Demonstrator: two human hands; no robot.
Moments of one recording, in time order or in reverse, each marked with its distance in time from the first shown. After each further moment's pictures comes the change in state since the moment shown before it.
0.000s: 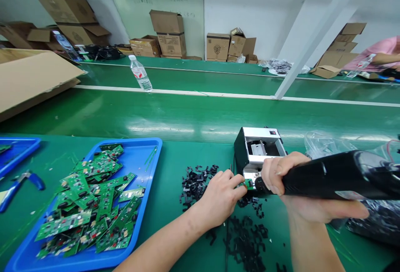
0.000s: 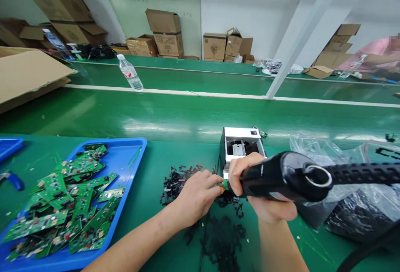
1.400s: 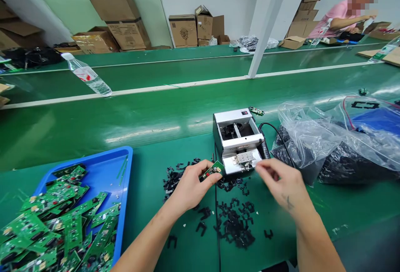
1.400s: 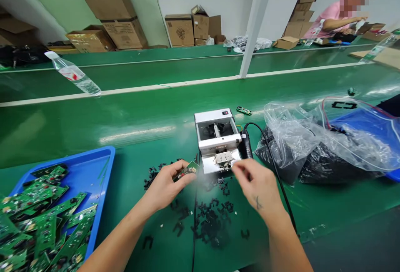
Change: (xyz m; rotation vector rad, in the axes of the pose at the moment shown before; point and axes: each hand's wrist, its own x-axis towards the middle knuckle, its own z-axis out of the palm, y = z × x) left_hand 0.001 -0.021 -0.023 -0.857 -0.141 -0.550; right_hand -0.114 0.008 -0.053 -1.304 0.124 0.642
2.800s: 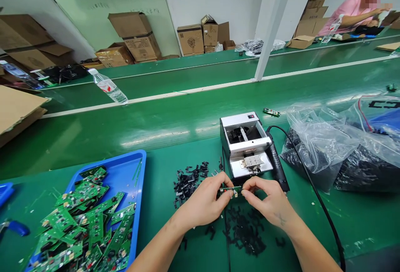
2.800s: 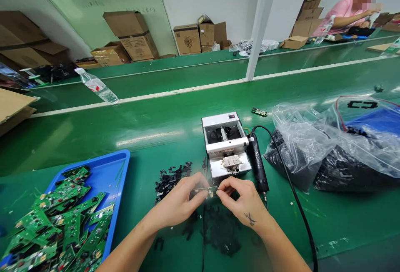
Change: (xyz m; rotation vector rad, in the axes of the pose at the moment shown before) left_hand -0.017 0.010 0.008 0.200 -0.193 0.107; right_hand -0.011 -0.027 0.039 0.558 -0.161 -0.208
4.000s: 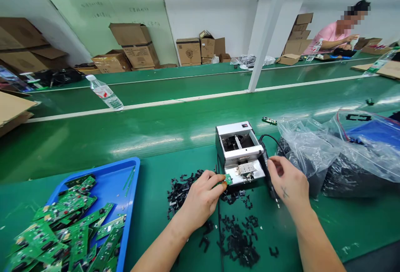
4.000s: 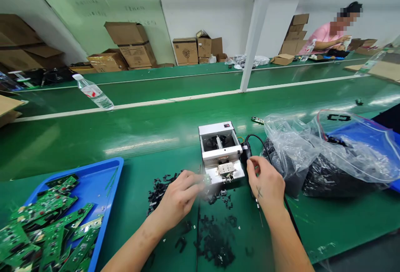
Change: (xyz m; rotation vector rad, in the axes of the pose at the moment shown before) left_hand 0.018 -0.033 0.011 0.484 0.404 0.563; right_hand 0.022 0.032 -0.054 -0.579 0.464 0.303
